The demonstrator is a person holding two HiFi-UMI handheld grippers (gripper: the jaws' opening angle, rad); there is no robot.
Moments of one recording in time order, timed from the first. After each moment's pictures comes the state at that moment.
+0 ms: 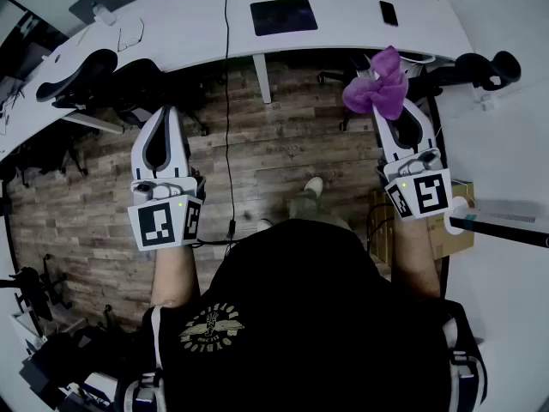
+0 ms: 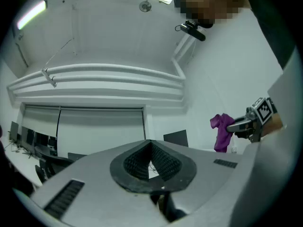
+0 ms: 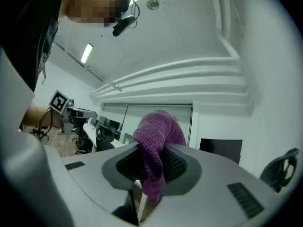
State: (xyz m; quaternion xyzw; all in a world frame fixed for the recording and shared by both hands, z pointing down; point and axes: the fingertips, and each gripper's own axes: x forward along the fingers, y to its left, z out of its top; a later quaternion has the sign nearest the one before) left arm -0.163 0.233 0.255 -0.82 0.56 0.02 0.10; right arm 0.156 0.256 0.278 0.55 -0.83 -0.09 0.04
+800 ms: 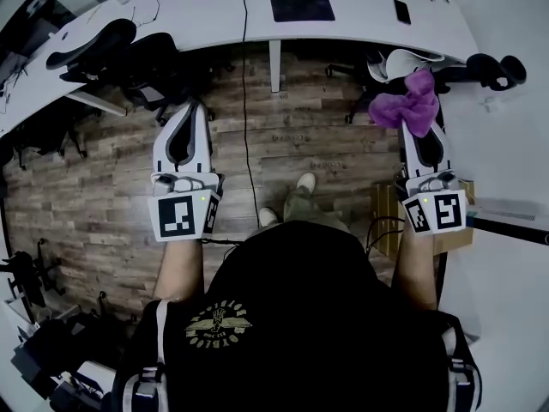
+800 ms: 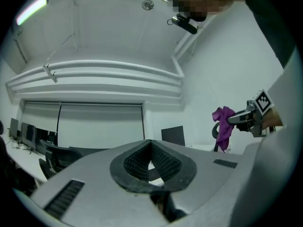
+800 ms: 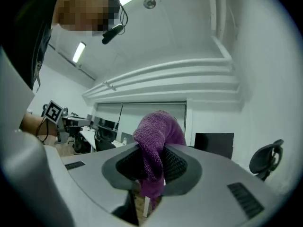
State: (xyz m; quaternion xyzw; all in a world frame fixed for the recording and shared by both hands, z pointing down) left arm -0.194 0.274 0.288 -0.83 0.55 -0.01 0.08; right arm 0.141 0.317 0.289 0.58 -0.81 -0.05 0.04
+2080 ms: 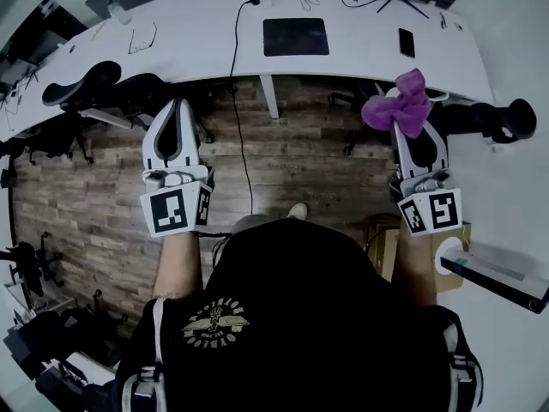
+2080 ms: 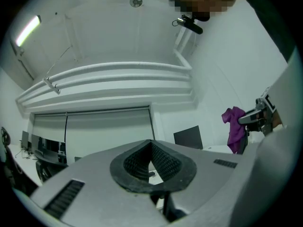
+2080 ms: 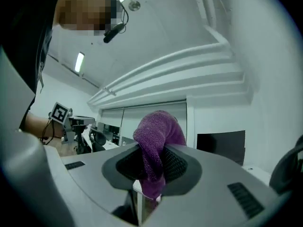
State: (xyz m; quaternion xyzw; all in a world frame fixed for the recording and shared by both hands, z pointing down) left arm -0.114 0.151 0.256 -0.78 0.61 0.00 0.12; right arm 0.236 0.174 0.286 0.53 -0.84 -0.05 0.01
